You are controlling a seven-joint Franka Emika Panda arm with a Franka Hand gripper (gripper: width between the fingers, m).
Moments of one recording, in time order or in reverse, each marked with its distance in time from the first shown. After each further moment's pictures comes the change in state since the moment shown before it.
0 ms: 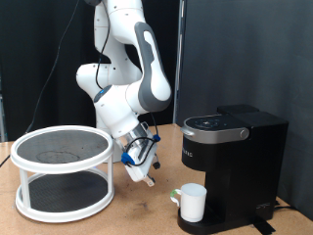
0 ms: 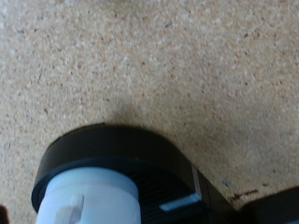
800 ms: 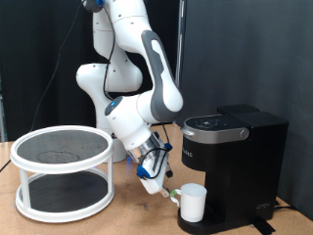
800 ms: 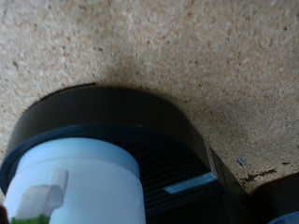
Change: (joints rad) arm 0.014 0.145 0.050 0.120 0.026 0.018 -0.007
